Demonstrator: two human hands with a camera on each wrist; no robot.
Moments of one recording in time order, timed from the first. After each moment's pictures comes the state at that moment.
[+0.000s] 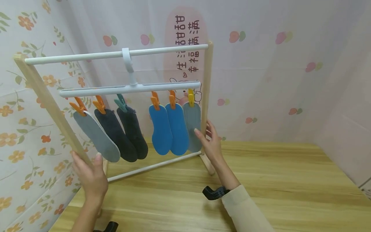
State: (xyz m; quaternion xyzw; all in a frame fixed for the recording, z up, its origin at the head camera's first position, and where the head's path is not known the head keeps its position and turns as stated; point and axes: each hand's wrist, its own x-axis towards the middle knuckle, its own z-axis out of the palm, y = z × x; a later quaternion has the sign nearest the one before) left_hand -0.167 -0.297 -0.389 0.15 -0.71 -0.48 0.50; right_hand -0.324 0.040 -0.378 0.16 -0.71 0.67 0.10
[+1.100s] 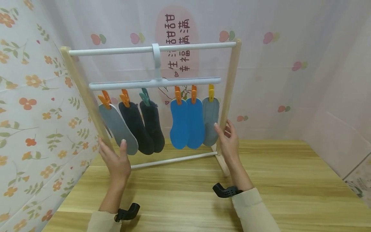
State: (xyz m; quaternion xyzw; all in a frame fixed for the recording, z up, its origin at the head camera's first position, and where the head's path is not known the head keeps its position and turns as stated) left_hand -0.233 -0.238 -0.391 0.12 -0.73 -0.50 0.45; right_hand -0.312 0.110 -0.364 0.04 -0.71 0.69 0.14
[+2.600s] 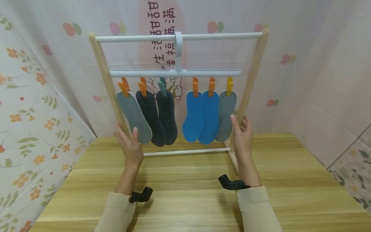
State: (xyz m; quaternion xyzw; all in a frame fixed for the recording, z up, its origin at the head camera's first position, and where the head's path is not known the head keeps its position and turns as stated) left_hand -0.296 -0.176 -0.390 0.06 -0.72 -0.57 0.39; right_hand -0.316 0.168 -0.349 -0.06 -0.69 0.69 0.21
